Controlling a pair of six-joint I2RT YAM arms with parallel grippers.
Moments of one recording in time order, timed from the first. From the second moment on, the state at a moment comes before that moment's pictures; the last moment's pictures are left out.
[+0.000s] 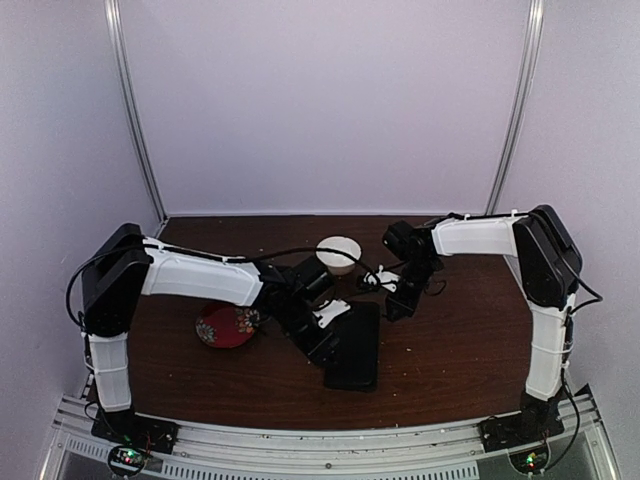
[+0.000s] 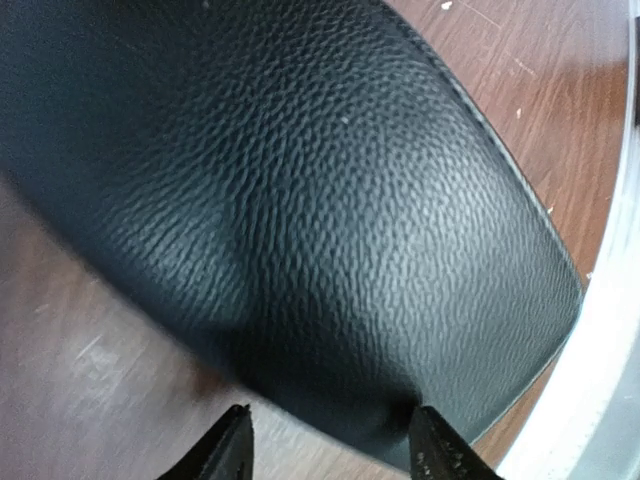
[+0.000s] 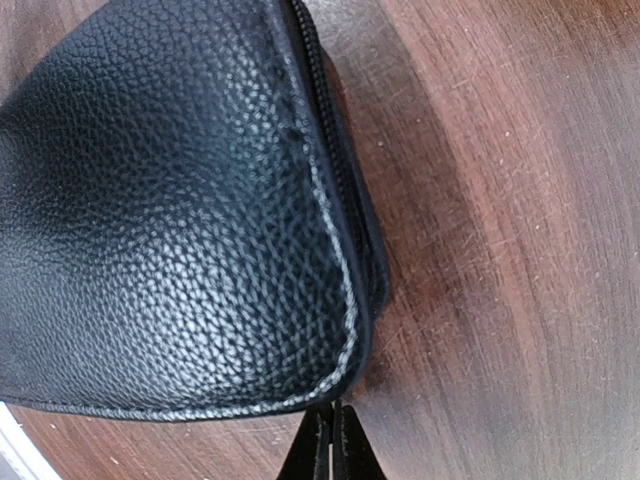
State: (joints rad) left arm -1.00 2.00 1.36 -0.53 0.36 -0.13; right arm 0.56 2.02 1.43 -0.85 -0.23 -0.51
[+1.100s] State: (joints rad) left arm -1.35 2.04 1.50 -0.57 -0.21 0.28; right arm 0.56 2.02 1.43 -0.84 -0.23 -0.52
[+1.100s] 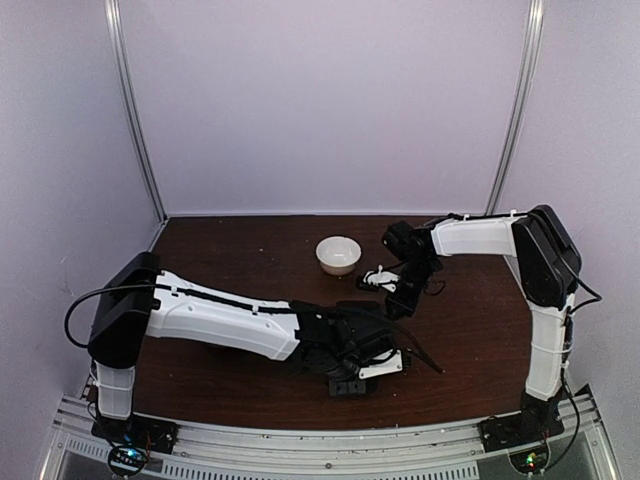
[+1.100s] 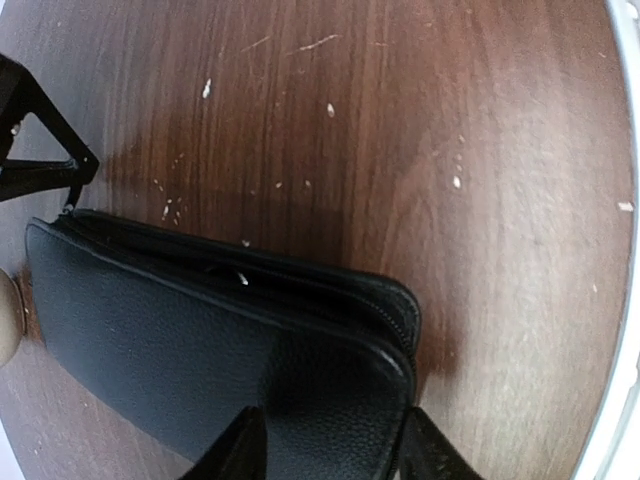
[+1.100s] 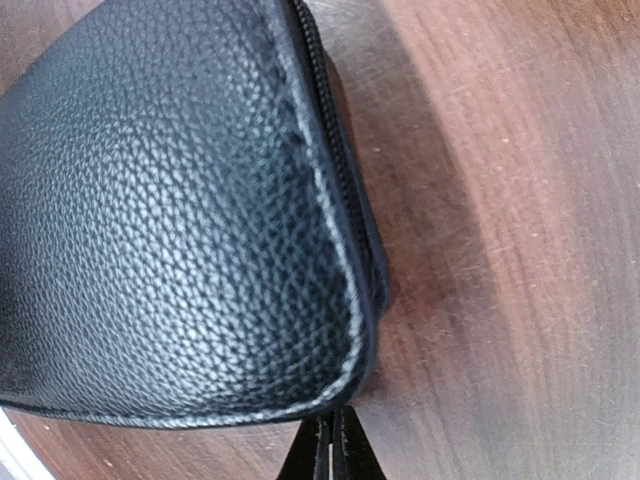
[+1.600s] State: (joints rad) left arm -1.35 2.13 1.60 -0.60 -0.25 0.24; right arm 0.60 1.91 1.26 -0.84 -0.31 -0.53
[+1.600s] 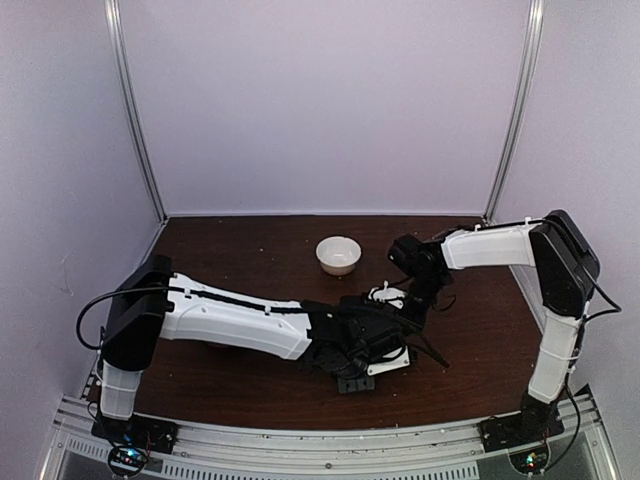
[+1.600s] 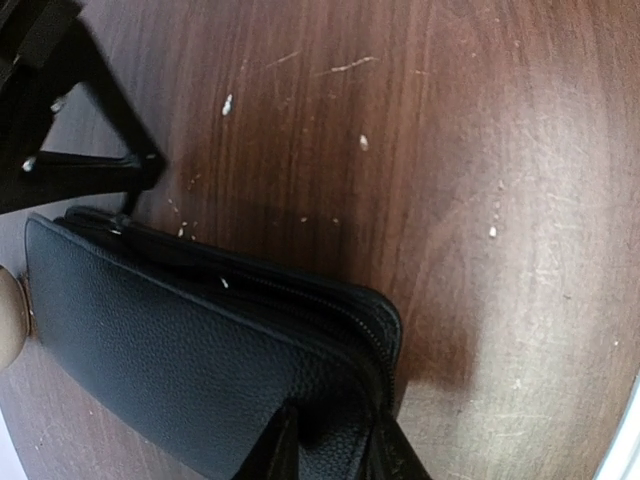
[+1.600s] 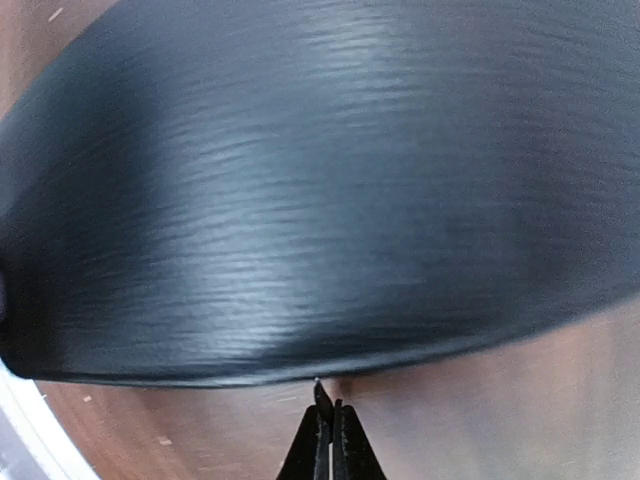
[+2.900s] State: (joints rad) left arm -1.30 1.89 1.49 -0.53 -0.21 0.22; right arm 0.36 1.91 1.35 -1.01 -0.30 -0.54
